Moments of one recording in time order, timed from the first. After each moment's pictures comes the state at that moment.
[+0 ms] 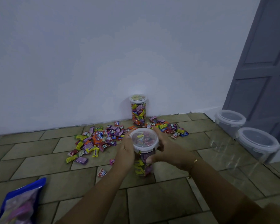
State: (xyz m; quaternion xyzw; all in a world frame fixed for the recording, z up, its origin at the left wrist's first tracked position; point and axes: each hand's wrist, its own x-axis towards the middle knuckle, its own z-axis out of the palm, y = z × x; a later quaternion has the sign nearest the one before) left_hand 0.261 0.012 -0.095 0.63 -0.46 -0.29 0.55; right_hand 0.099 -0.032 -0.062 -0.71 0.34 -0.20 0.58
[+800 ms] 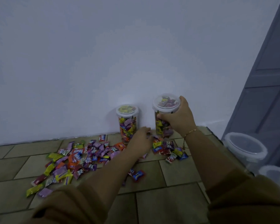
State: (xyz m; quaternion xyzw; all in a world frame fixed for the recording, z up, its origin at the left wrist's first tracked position) left_hand 0.232 -0.168 -0.078 0.68 -0.62 -0.24 0.32; right_hand 0.092 -0.217 -0.010 -0.66 0.48 -0.46 0.35
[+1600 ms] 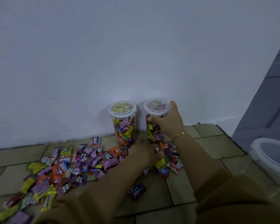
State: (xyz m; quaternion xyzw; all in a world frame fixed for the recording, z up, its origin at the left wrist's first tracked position) left_hand 0.236 -0.236 -0.134 0.71 -0.68 -0.14 -0.09; right_hand 0.137 -0.287 -0.068 -0.64 0.51 -0.42 0.40
